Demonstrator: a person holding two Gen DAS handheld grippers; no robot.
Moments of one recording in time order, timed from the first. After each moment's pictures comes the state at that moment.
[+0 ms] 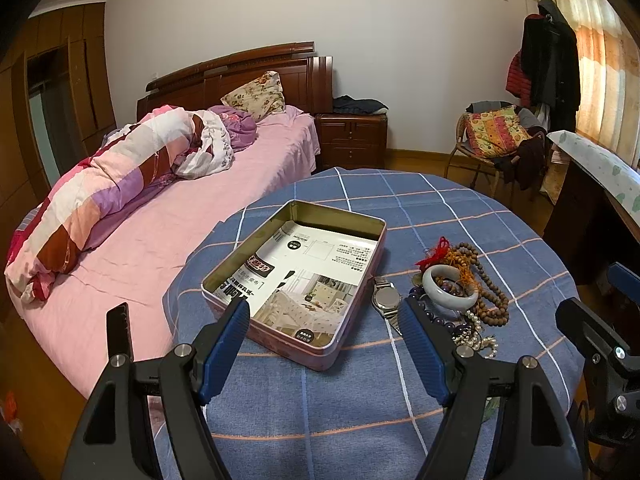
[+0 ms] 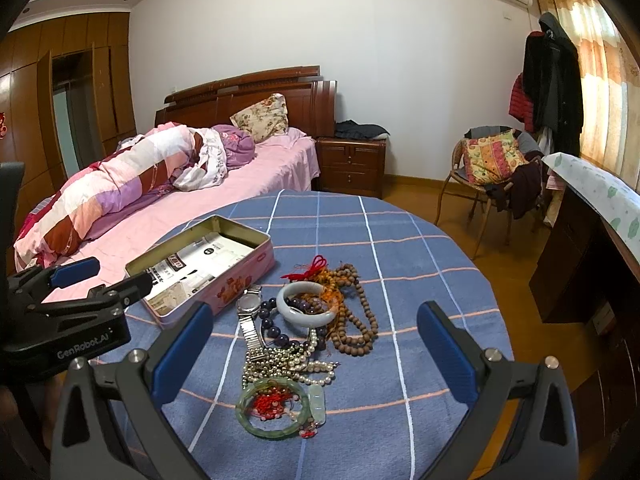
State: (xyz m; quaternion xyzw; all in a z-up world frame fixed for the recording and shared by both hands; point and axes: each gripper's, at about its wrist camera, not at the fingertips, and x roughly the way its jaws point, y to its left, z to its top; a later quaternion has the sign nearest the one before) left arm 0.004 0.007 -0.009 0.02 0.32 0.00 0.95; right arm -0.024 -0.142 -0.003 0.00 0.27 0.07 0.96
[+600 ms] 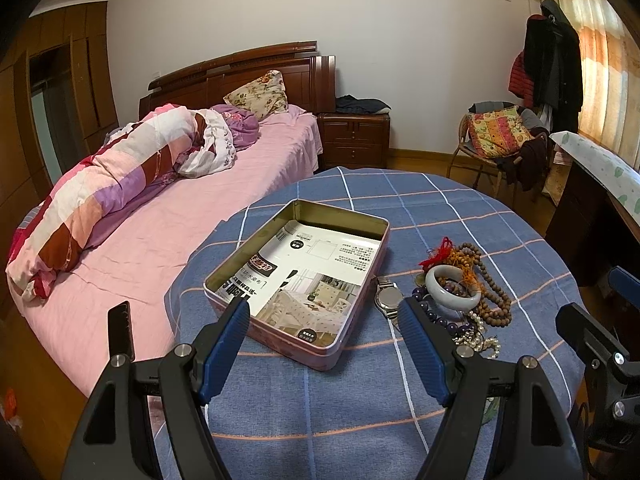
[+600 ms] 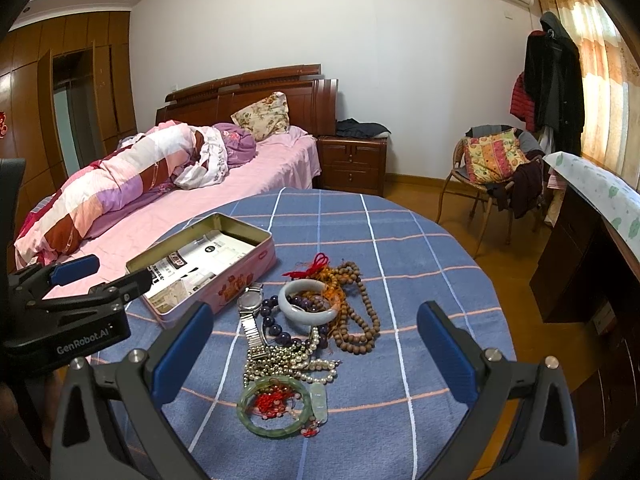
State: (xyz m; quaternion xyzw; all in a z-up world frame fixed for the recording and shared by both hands) left arm 0.004 0.012 -0.010 0.02 0.32 0.00 0.95; right arm -0.024 -0.142 -0.002 0.00 0.28 0.07 0.96
